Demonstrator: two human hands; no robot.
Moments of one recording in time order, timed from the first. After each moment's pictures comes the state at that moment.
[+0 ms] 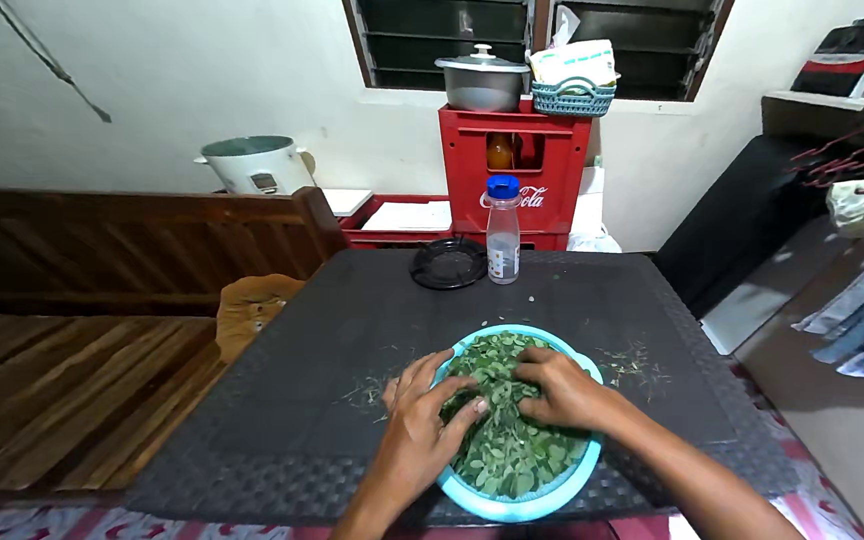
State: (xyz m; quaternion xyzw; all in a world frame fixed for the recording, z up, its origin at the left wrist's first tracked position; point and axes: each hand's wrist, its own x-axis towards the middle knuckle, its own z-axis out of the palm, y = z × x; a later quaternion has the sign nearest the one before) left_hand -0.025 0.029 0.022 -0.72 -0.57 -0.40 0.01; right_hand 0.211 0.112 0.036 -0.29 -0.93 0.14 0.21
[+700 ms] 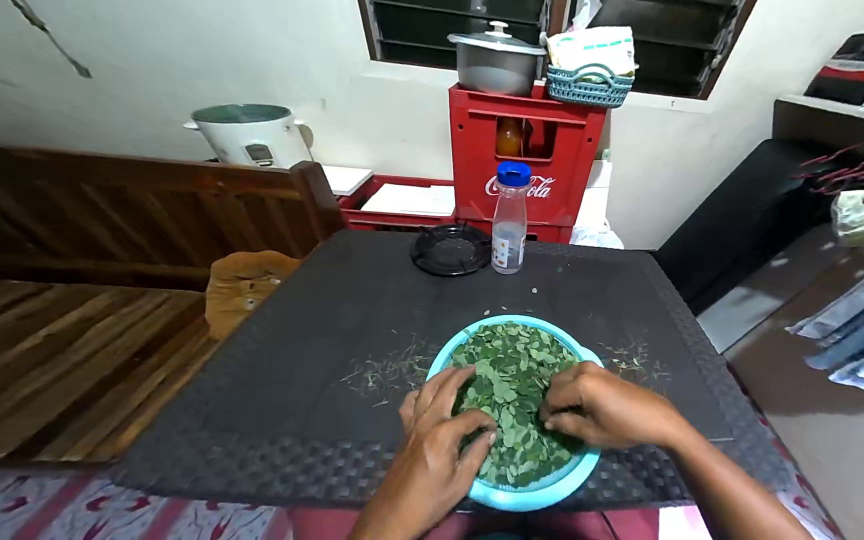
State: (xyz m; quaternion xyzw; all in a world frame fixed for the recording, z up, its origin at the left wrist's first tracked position) left_hand -0.019 0.002 -0.004 -0.75 -0.54 -0.39 -0.04; right_hand 0.245 0.095 0.058 -0.16 -0.96 0.18 0.16
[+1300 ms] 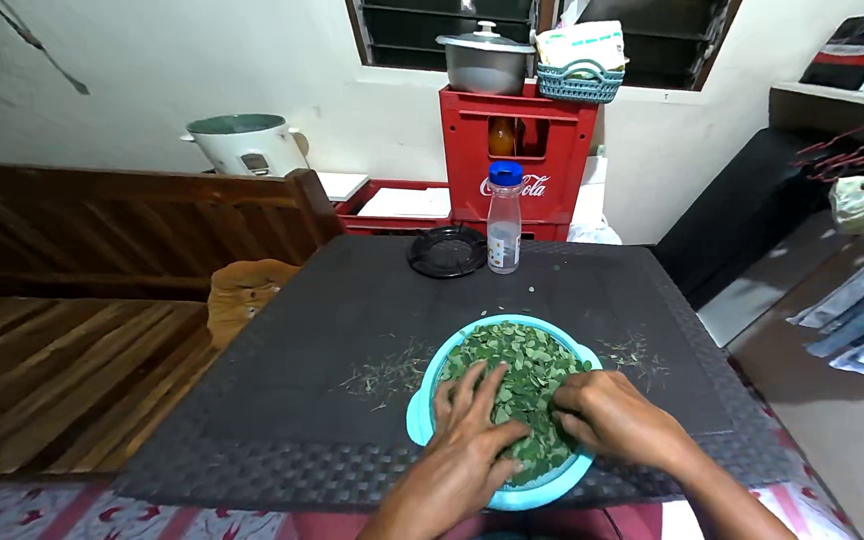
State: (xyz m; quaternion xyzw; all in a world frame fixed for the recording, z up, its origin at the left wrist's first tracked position) left_hand 0.004 0.009 0.007 -0.84 -0.47 -0.28 0.00; right_hand 0.256 0.072 0.042 -0.31 -0.94 0.06 0.15
